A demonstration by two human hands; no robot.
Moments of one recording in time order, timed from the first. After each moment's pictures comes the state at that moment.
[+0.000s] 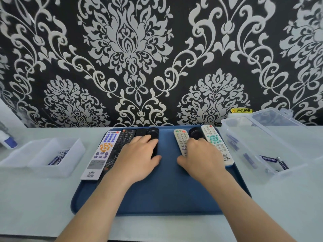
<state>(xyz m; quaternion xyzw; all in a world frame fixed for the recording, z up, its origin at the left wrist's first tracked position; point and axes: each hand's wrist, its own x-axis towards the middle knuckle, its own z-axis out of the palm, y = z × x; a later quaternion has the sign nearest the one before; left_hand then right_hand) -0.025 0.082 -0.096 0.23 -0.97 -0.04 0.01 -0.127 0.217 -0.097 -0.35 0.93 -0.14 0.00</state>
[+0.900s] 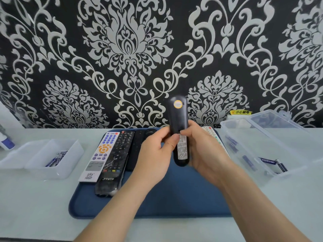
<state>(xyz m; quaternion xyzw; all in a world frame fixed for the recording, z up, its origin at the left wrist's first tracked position) -0.044 0.127 -0.085 0.17 -0.79 -0.53 0.28 -0.136 0.221 -0.077 -0.24 0.55 -0.69 0.39</state>
